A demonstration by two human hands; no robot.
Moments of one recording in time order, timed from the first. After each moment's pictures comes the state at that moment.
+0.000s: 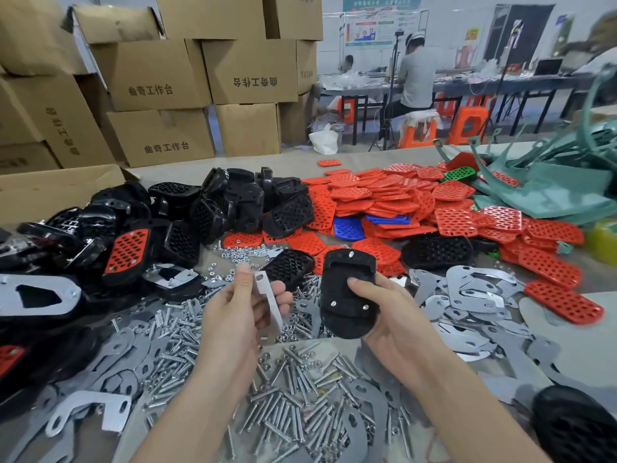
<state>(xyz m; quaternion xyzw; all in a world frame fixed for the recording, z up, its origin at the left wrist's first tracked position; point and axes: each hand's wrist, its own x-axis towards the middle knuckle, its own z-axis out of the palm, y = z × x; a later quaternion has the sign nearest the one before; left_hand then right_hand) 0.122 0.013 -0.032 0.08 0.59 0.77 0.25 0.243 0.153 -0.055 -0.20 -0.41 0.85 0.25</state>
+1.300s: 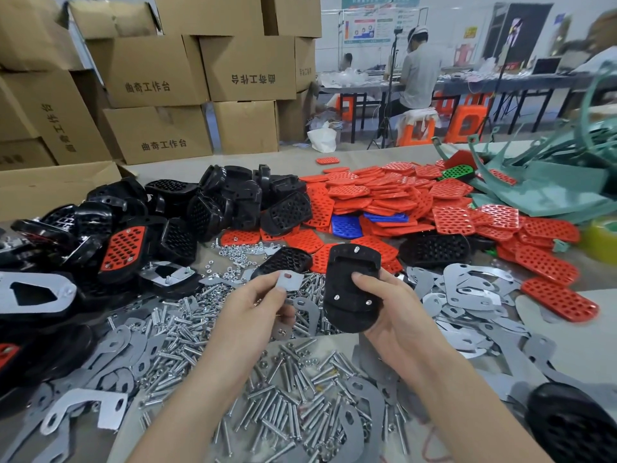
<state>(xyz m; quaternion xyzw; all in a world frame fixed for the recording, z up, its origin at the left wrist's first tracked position) 0.122 0.011 -0.038 0.23 0.69 0.63 0.25 0.244 0.157 -0.054 -0.20 -0.40 0.86 0.27</state>
